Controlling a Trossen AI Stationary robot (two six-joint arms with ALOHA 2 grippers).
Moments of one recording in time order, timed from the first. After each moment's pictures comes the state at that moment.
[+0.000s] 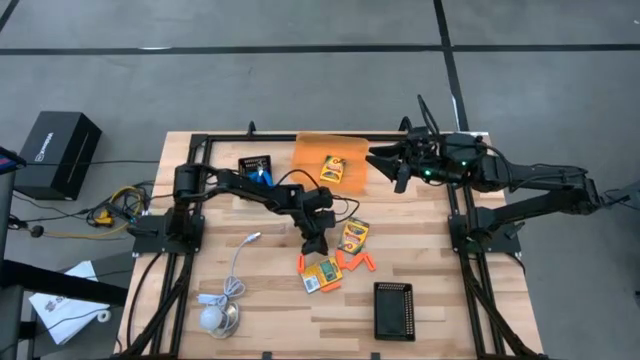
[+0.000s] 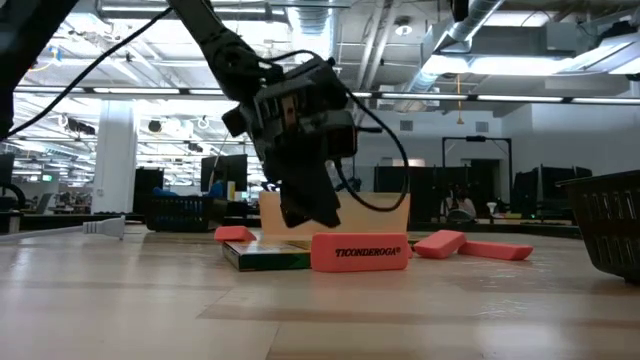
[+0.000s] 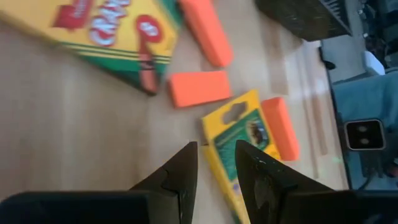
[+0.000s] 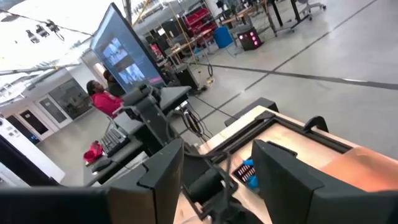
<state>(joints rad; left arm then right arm) 0.12 2.02 1.14 -0.09 0.66 -0.19 -0.08 1.00 1.03 -0.08 0.21 0.52</state>
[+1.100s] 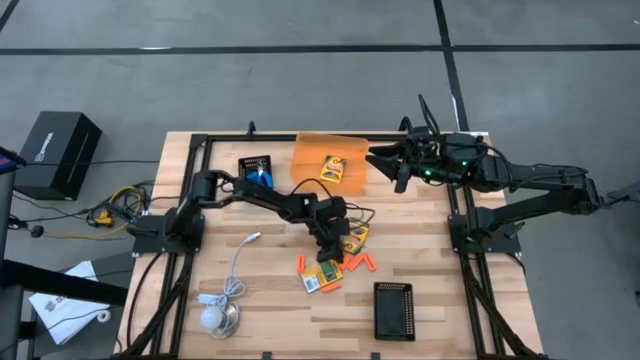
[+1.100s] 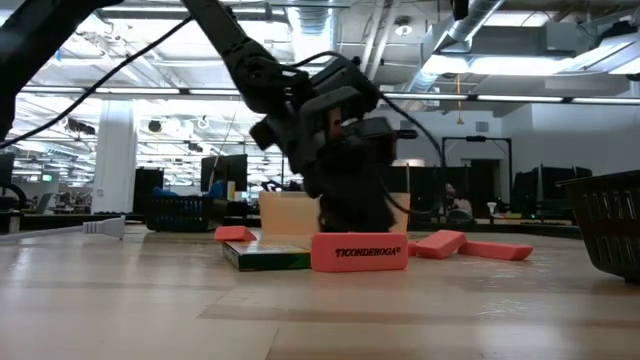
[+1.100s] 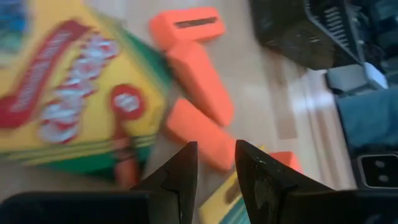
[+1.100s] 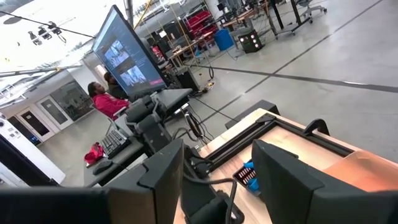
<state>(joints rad) 0.05 2.19 1.28 0.01 0.65 -0.26 -0.08 1.00 1.03 -0.07 0.21 0.52</state>
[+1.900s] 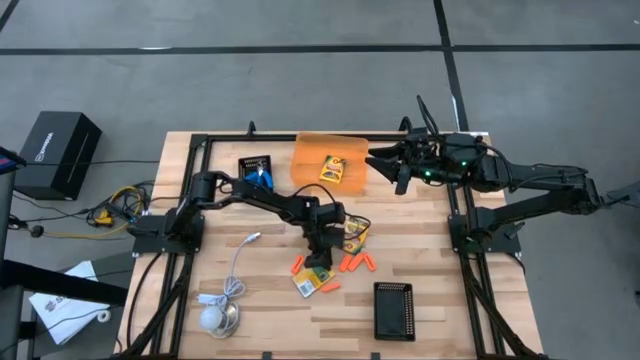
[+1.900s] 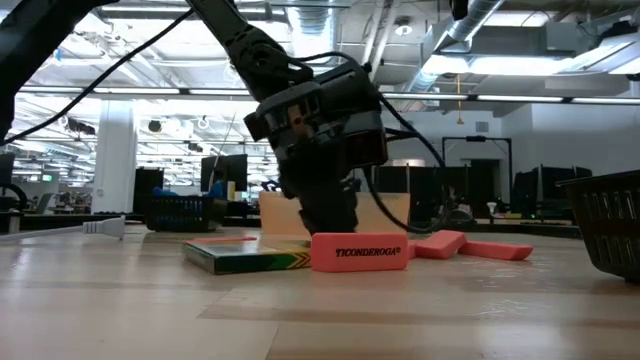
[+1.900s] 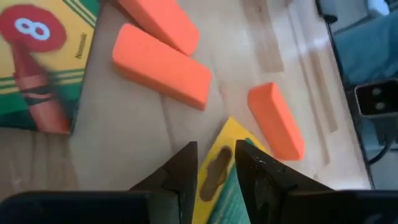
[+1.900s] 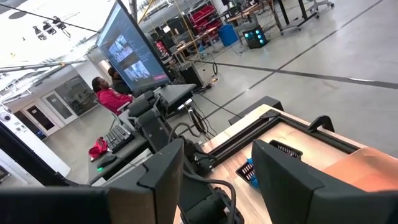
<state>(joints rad) 0.04 2.19 1.31 -0.27 0.66 0.00 -0.08 1.00 1.03 -0.08 0.18 0.52</state>
